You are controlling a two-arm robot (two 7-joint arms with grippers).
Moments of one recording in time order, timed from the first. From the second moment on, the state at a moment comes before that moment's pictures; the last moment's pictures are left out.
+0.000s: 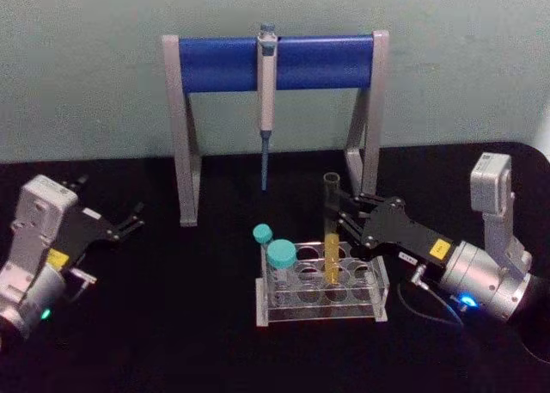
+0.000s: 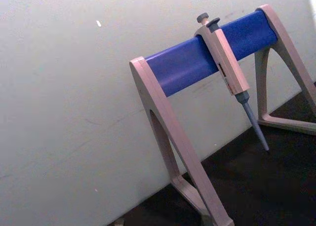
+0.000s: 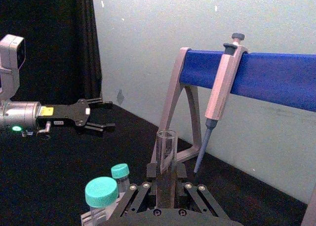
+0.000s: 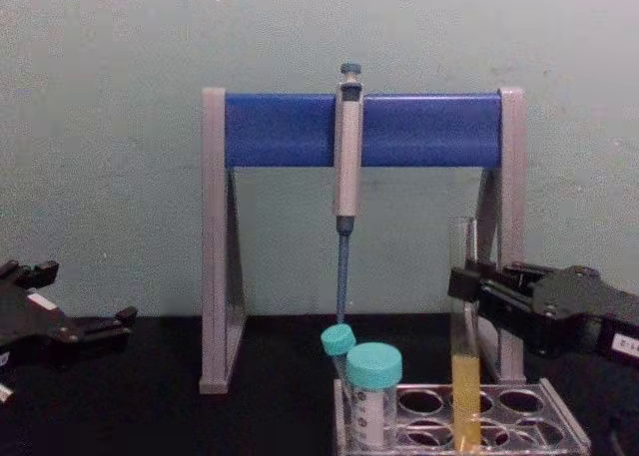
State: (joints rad) left arm -0.20 0.60 0.45 -1.41 -0.25 -0.12 0.03; right arm 0.30 0.44 -0.42 -1.30 0.53 -0.22 0.70
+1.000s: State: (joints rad) left arm -0.20 0.60 0.45 -1.41 -0.25 -0.12 0.03; right arm 0.31 0.44 -0.43 -1.28 0.52 -0.19 0.68
